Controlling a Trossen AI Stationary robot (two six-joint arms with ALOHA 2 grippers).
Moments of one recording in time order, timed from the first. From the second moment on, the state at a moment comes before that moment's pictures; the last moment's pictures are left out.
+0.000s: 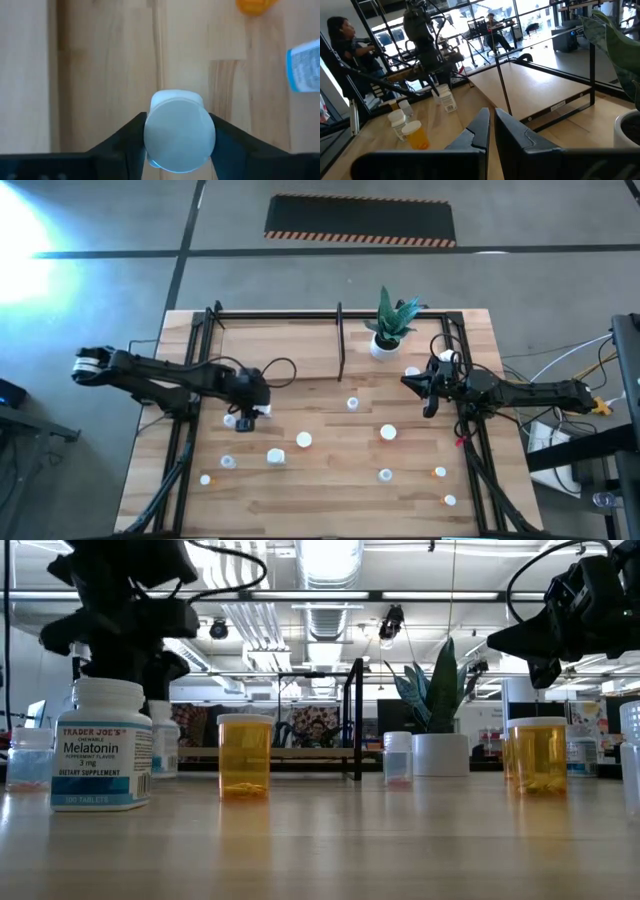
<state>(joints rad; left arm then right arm) -0.02 1.14 0.70 -0.65 -0.03 0.01 -0.03 0.22 0.01 0.17 0.19 0.28</state>
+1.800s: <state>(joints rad) 0.69 1.76 1.45 -0.85 0.06 0.56 -0.03 0.22 0.01 0.15 0.26 0.23</state>
